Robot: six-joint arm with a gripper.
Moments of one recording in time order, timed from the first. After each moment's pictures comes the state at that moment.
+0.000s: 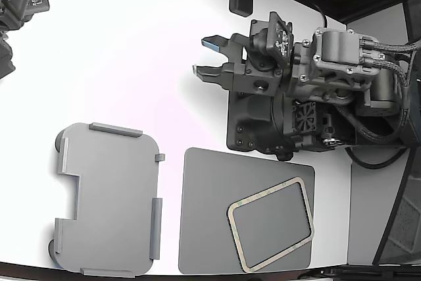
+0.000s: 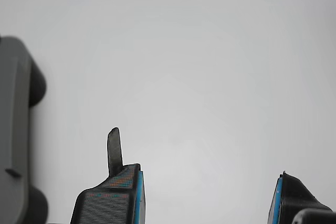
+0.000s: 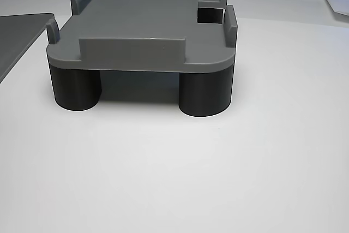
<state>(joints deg) -0.4 168.0 152.4 55.8 7.6 7.7</state>
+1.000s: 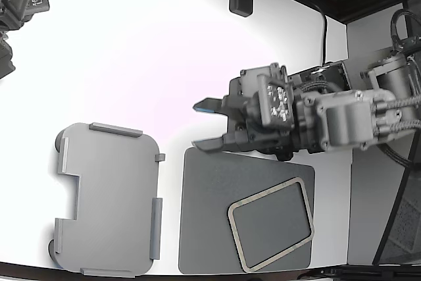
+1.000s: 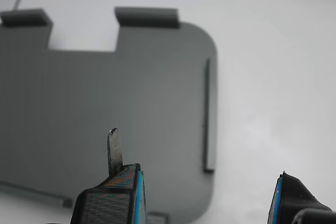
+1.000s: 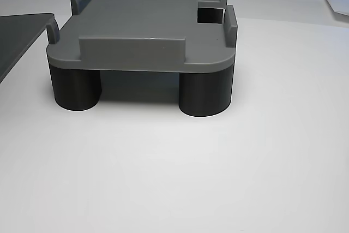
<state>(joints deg) 26.4 140.9 128.1 62.8 11.5 19.7</state>
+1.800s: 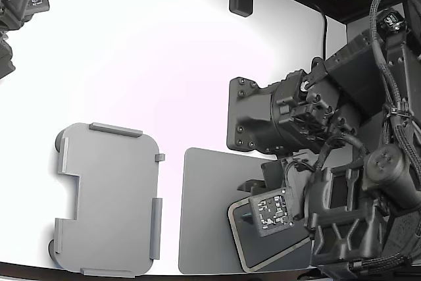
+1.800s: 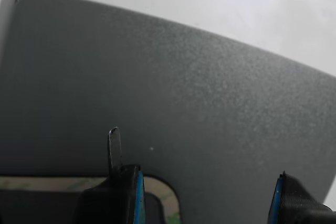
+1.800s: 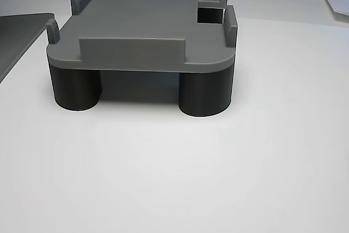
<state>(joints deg) 65.0 121.7 119.6 83.1 12.0 49.8</state>
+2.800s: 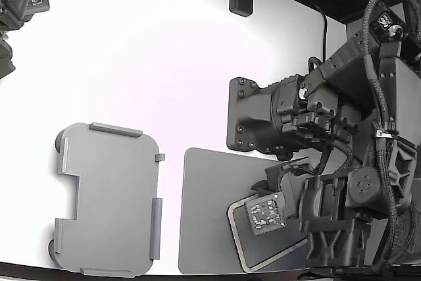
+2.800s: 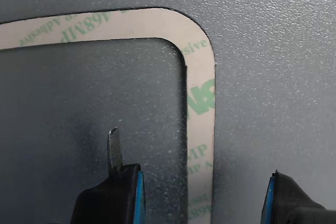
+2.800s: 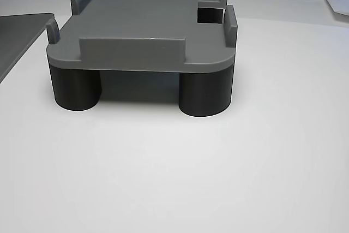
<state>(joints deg) 76.7 119.8 132.2 78.0 3.8 60.2</state>
